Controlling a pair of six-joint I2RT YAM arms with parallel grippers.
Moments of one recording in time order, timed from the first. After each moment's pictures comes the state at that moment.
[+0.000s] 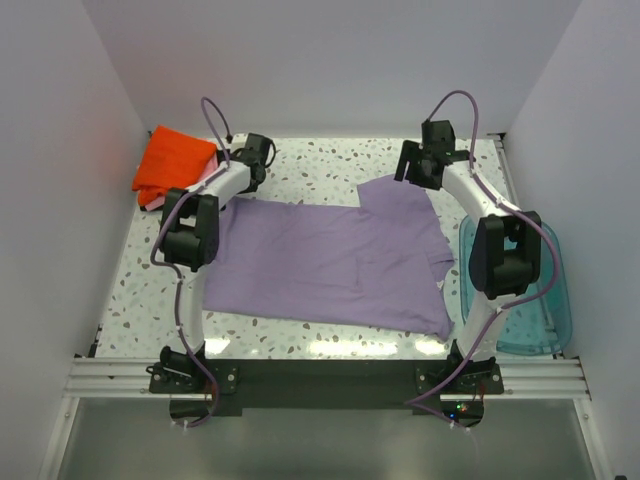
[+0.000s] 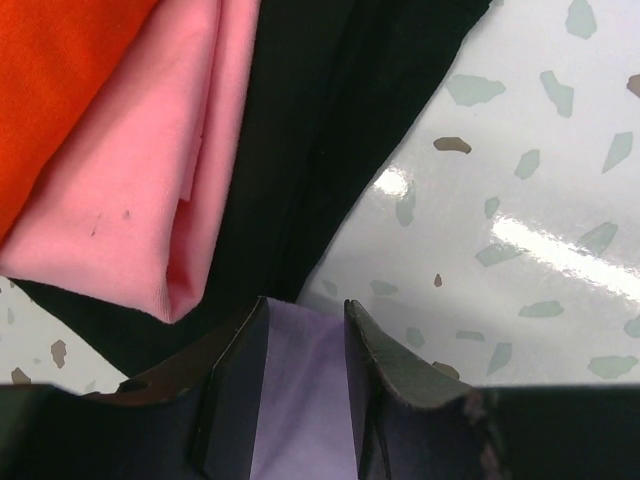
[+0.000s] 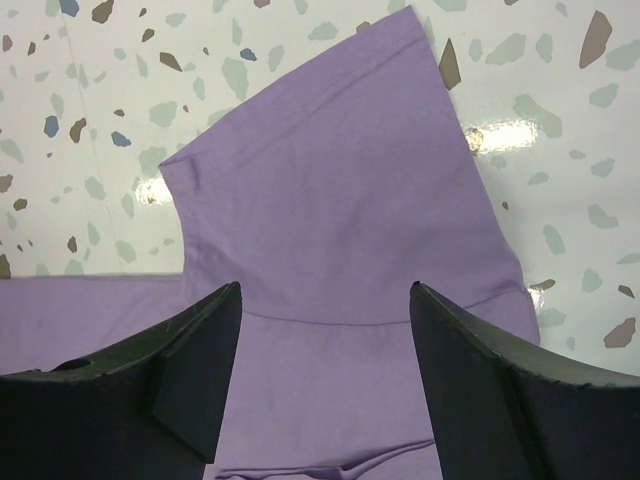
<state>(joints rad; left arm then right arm) -0.25 2.26 1.77 -0.53 -0.68 -0.39 0.14 1.91 1.58 -0.50 0.06 0.35</state>
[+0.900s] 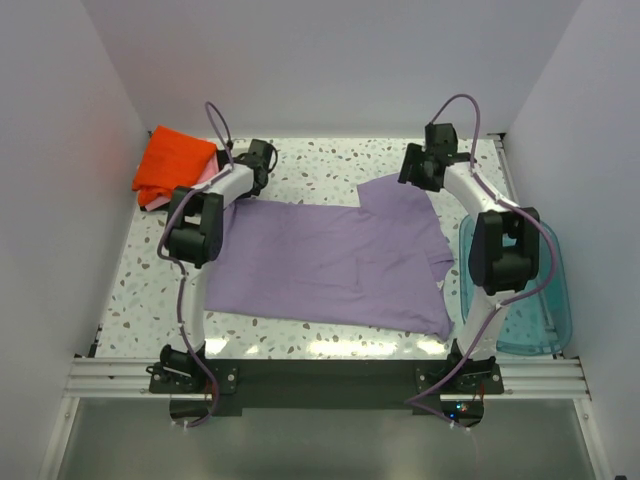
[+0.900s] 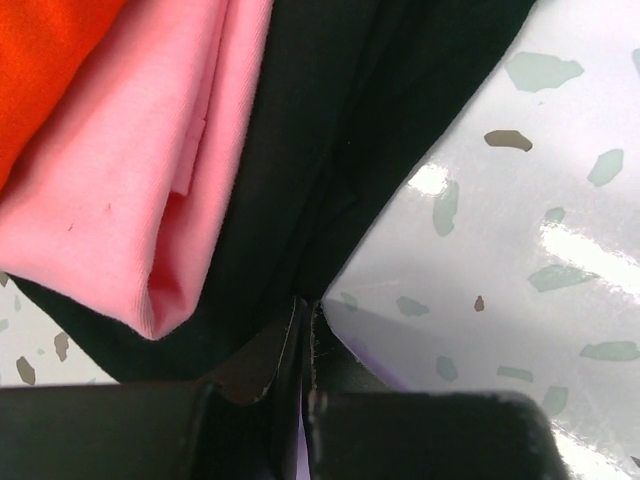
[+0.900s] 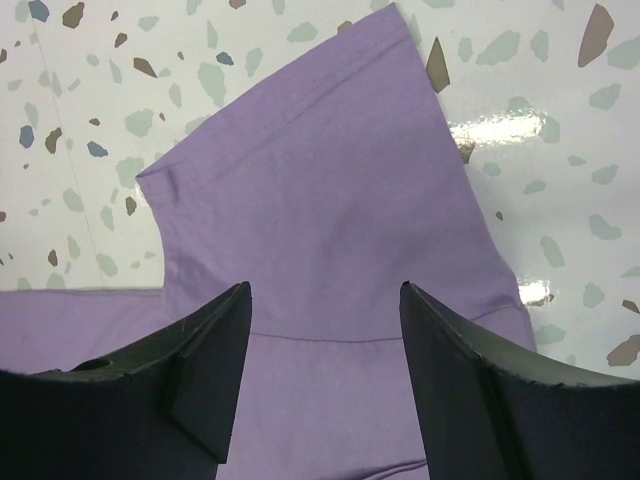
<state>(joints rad) -0.25 2.33 1.79 -0.56 -0.76 -0.42 0.12 1.94 1.57 -0.47 0.03 0.35</state>
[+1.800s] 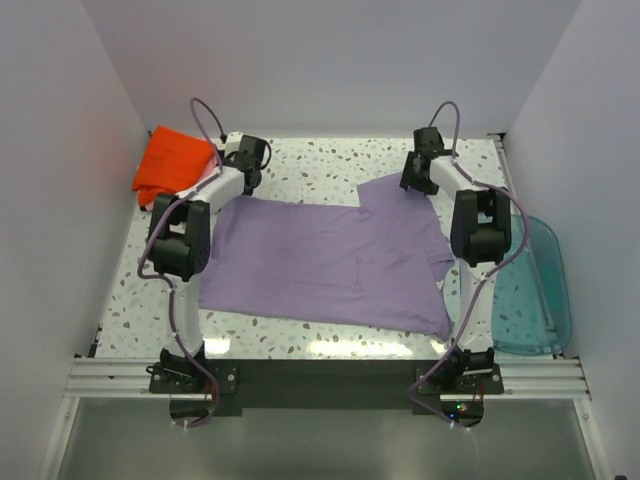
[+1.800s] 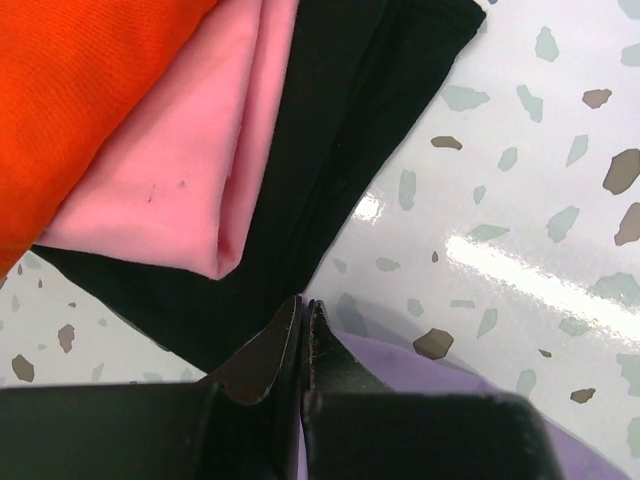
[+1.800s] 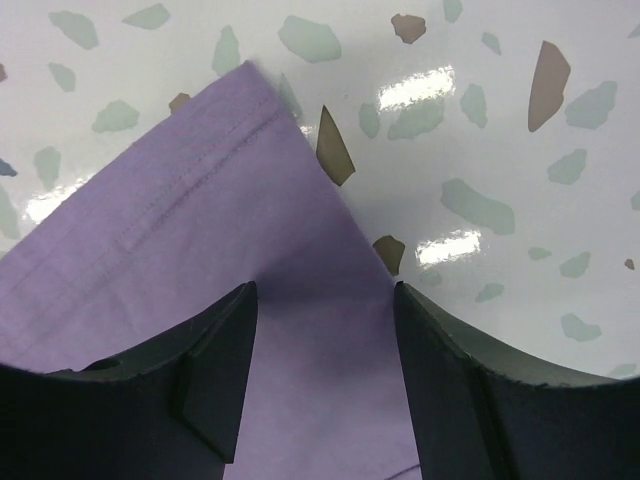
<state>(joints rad) -0.25 2.13 1.61 -0.42 -0.66 -0.41 0.10 2.27 1.82 -0.54 0.22 0.35</state>
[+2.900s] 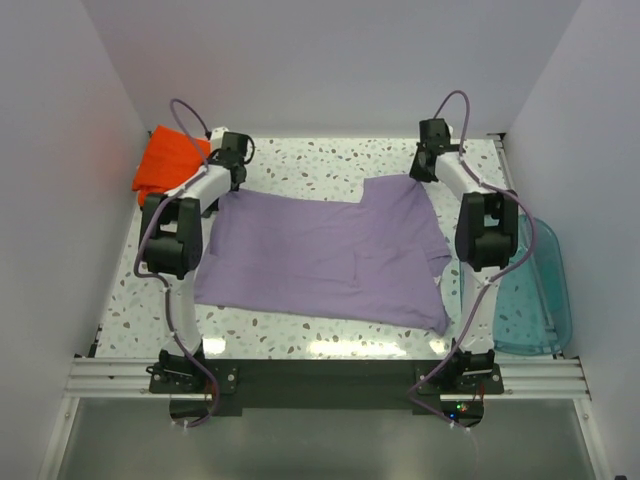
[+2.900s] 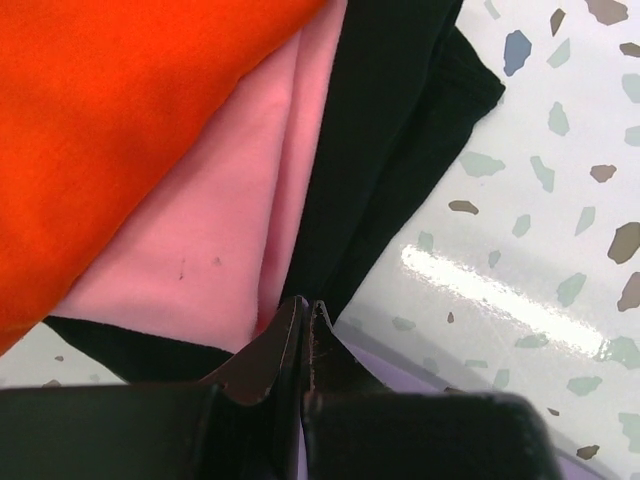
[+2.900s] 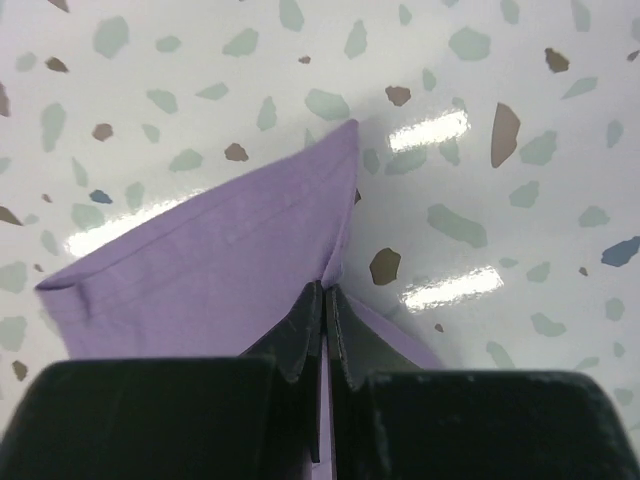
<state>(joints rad) -0.17 2.13 1.59 -0.33 -0.56 -0.40 0.10 2.23 1.82 -0.50 0.22 0.37</state>
